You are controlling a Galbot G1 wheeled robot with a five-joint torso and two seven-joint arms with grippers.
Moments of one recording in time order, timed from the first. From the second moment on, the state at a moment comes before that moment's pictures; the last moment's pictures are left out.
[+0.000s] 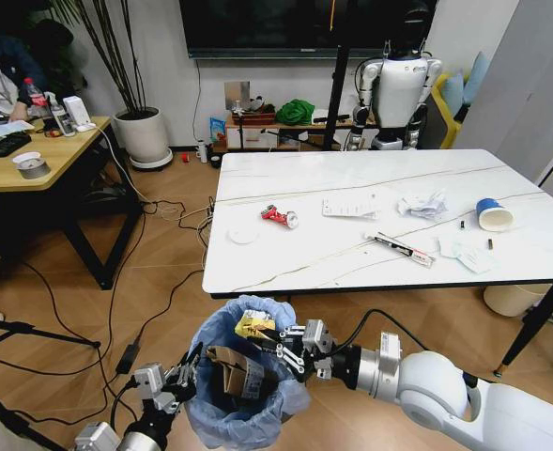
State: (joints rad) left arm 1.94 -1.24 -0.53 -2.26 -0.72 0.05 0.02; right arm -0.91 0.60 -0.33 2.14 0.73 0.03 -0.30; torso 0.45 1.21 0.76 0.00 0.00
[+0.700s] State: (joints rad) left arm 1.97 -1.24 -0.55 -2.26 -0.71 0.04 0.03; right arm -0.91 0.66 -0.25 2.13 0.77 0.03 -0.28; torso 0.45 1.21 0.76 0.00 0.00
